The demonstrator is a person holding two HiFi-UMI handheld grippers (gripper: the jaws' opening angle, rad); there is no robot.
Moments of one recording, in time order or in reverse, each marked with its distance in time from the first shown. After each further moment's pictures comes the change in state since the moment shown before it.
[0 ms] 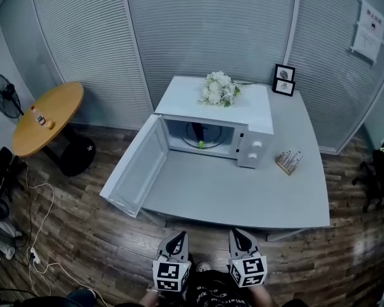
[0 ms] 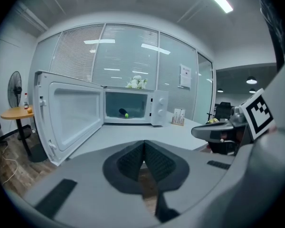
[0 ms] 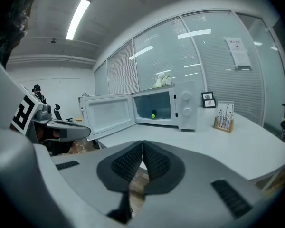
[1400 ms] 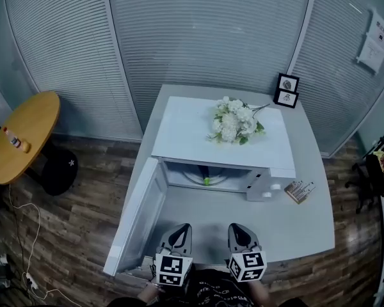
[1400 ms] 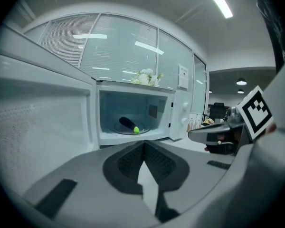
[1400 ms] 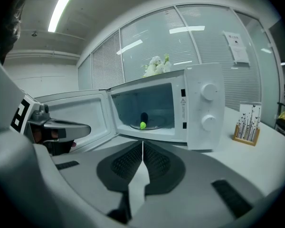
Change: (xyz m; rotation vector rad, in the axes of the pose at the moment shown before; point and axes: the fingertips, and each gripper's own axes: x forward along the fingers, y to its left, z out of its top) left arm 0.171 0.102 0.080 0.055 -0.020 -0.162; right arm 0.182 -0.041 0.068 0.069 0.029 -0.136
